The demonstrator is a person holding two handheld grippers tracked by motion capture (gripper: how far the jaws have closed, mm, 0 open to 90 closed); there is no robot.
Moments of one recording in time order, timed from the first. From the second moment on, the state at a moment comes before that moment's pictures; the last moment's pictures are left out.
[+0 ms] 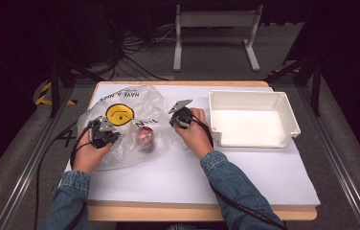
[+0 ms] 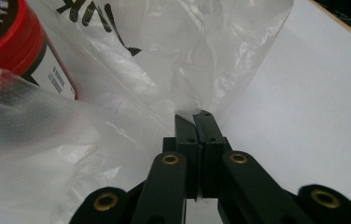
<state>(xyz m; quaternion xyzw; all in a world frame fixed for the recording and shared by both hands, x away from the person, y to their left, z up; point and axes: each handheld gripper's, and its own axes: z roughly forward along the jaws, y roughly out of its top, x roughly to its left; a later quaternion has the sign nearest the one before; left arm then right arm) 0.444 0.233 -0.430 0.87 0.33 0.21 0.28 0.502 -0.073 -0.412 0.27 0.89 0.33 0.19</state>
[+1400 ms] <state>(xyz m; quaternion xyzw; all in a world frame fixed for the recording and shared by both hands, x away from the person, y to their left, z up) 0.412 0.249 -0.388 0.86 0.32 0.18 0.36 0.453 -0.087 -0.368 0.24 0.85 0.42 0.19</state>
